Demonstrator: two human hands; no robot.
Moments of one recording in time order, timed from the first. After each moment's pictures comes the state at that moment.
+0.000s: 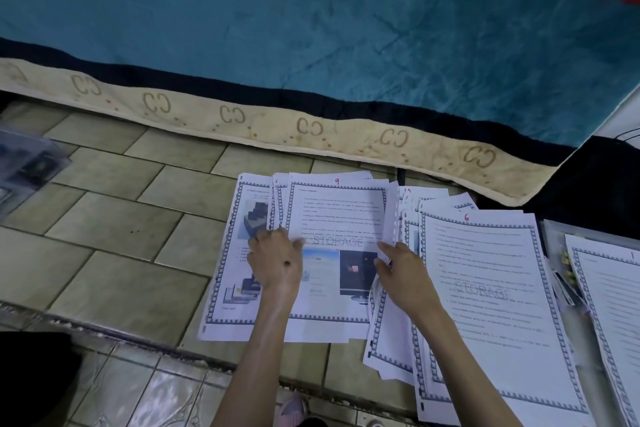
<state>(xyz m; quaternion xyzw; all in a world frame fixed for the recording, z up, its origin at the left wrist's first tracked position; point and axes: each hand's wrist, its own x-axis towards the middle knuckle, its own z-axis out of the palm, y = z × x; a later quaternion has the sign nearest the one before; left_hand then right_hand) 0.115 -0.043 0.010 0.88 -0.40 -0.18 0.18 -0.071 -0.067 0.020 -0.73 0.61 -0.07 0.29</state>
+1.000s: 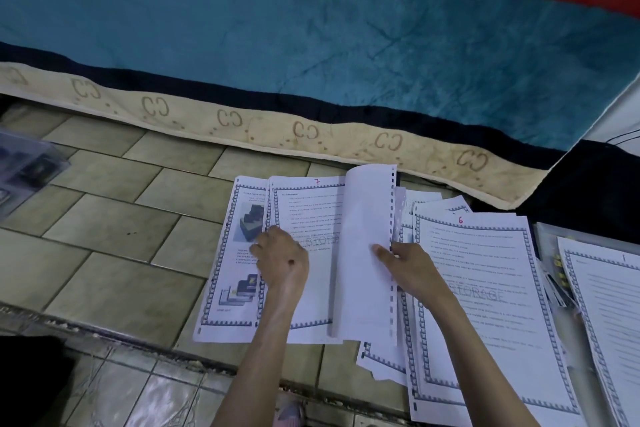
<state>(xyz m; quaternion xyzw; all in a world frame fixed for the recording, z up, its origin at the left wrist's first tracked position) 0.097 -0.044 0.023 0.88 -0.36 -0.23 0.20 -0.087 -0.084 0.029 -0.64 0.62 -0.15 0.43</state>
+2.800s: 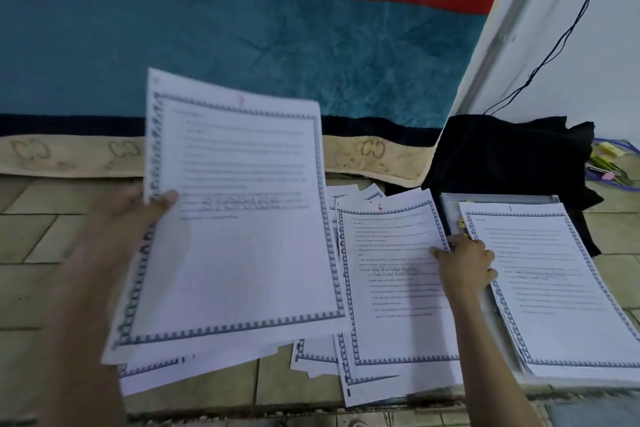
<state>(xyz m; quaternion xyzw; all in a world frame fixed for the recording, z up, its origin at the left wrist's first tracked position) 0.168 -0.050 0.118 0.66 -0.40 -0.40 0.49 -0.251 -0.091 0.007 -0.40 0.88 -0.23 0.12</state>
